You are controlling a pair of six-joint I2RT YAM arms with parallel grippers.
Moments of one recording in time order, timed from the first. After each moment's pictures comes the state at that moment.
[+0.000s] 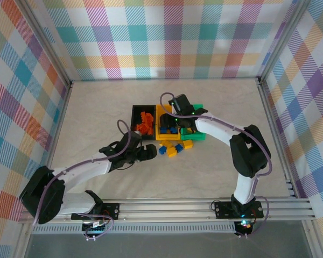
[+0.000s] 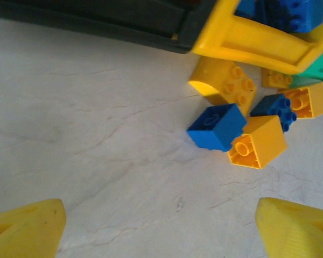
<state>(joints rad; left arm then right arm) -0.70 1.27 0.64 -0.26 0.03 -0.81 0.62 1.82 1.33 -0.36 -0.07 0.44</state>
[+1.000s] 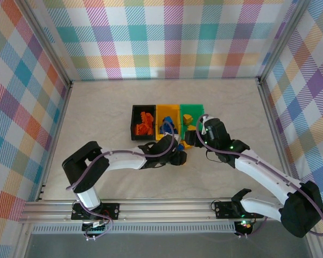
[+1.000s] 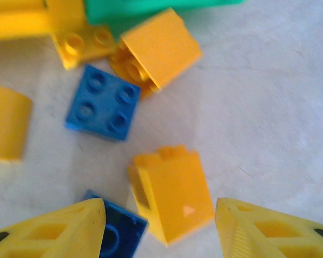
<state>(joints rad) -0.97 1.70 0.89 0.01 0.02 -0.68 0.60 1.09 0.73 -0.31 0.02 0.51</state>
